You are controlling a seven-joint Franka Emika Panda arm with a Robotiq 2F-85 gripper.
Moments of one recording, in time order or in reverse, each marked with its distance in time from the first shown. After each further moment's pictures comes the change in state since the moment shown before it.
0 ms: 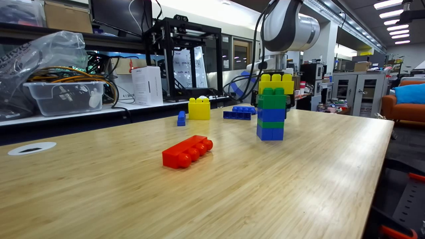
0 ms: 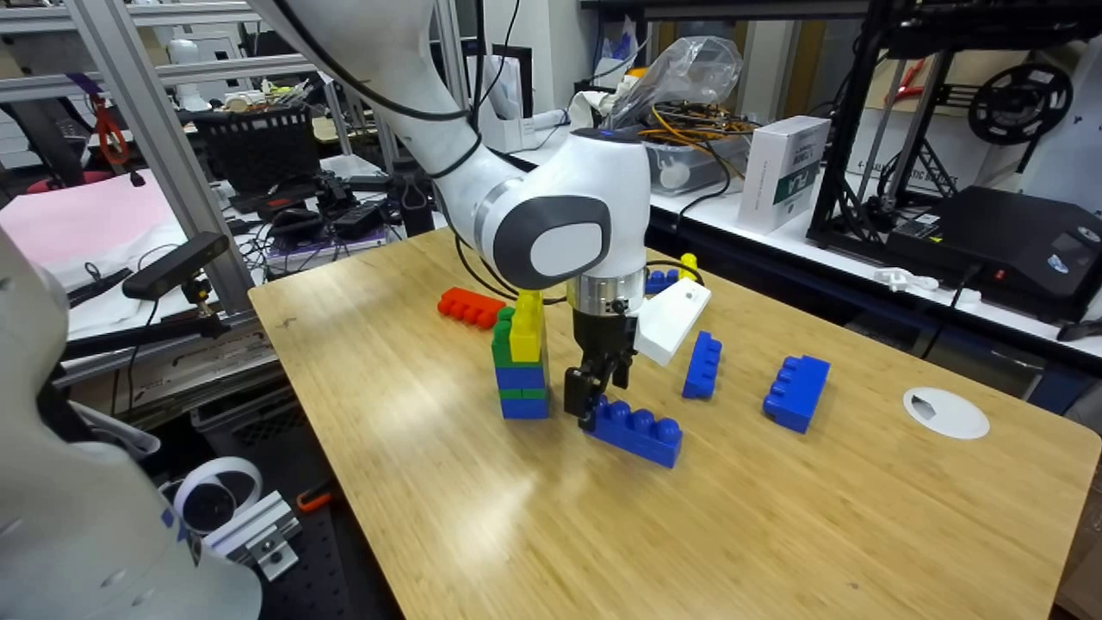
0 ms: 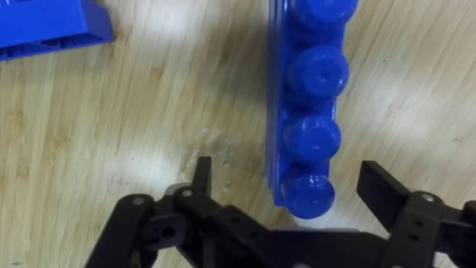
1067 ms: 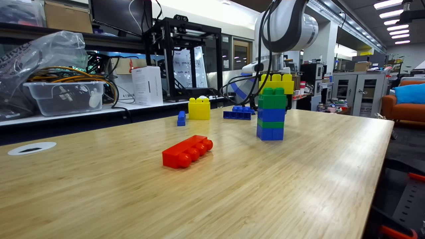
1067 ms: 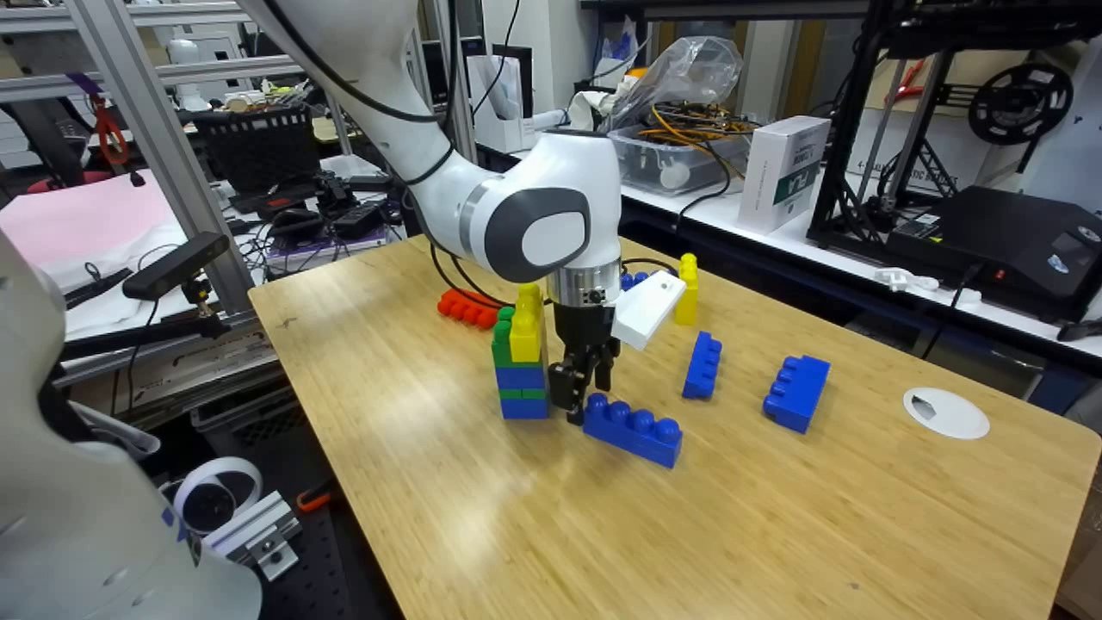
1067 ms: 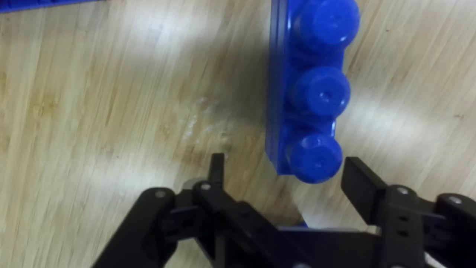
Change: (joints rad) arm 0.024 -0.013 0.027 -0.026 -0.130 0.000 0.136
